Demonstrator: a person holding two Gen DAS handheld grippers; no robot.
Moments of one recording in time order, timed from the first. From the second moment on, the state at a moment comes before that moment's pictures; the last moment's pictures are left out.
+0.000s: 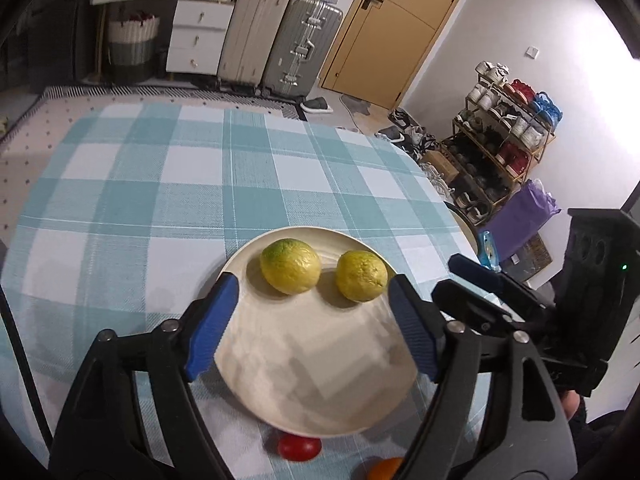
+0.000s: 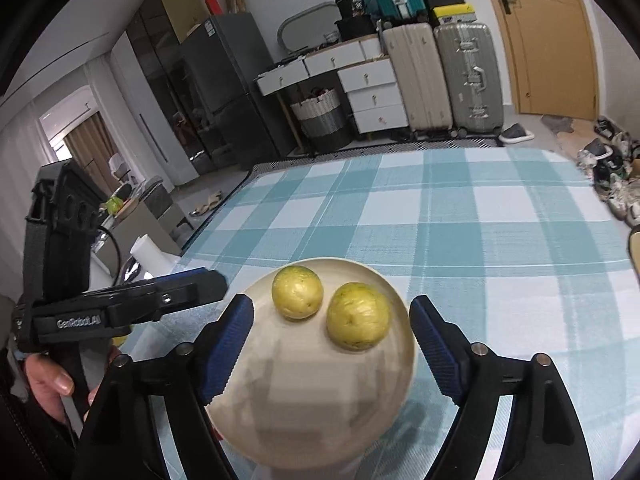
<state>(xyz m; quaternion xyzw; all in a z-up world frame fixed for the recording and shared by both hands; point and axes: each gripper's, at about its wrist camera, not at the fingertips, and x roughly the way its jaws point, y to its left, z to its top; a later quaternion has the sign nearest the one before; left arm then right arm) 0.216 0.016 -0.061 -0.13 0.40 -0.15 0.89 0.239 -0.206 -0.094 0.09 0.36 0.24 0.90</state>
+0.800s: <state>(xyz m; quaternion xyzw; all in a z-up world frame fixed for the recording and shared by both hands) 0.080 0.009 -0.029 -0.09 0.36 -0.09 0.93 0.121 -0.213 -0.051 0.08 0.29 0.24 0.92</state>
